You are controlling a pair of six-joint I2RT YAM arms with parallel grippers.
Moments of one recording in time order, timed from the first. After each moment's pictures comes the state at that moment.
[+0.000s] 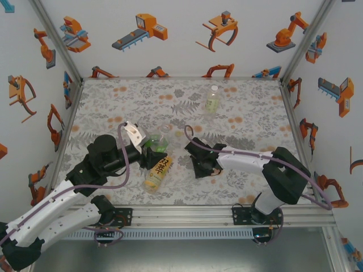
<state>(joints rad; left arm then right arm) -0.85 0.69 0.73 -0.19 0.23 0.03 0.91 1.56 0.83 -0.49 0.02 0.66</state>
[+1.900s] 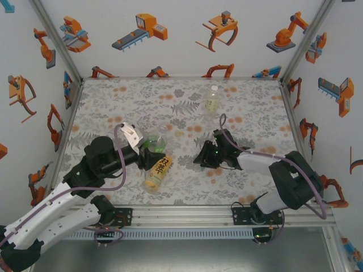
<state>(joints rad) -0.85 0.66 0.73 -0.21 0.22 0.03 0.58 1.48 0.58 0.01 -0.31 0.85</state>
